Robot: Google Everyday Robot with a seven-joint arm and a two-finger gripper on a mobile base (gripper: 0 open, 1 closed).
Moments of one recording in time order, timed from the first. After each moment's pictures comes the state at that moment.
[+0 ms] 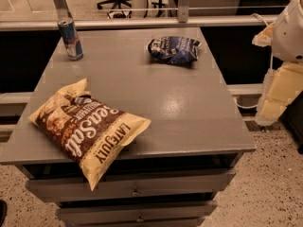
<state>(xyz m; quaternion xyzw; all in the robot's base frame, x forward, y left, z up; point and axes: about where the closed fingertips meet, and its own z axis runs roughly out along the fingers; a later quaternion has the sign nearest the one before) 0.438 -0.216 0.979 -0.60 0.78 -0.04 0.16</state>
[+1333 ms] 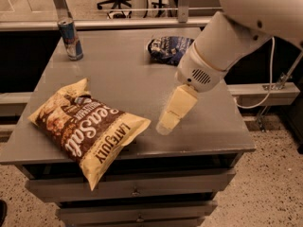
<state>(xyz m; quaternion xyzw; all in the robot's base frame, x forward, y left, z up) 0.472 -0.058 0.894 -0.56 0.79 0.15 0.18</state>
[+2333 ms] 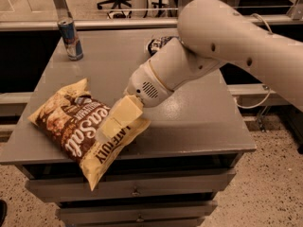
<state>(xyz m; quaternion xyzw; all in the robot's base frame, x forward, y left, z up) 0.450 0.071 0.880 -0.53 0.75 0.34 0.21</state>
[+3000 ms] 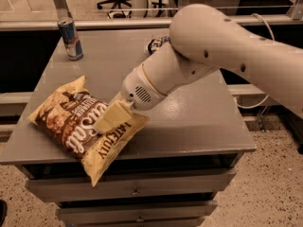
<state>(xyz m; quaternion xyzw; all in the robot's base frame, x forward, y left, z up) 0.452 0.082 0.874 -0.53 0.75 0.33 0.22</state>
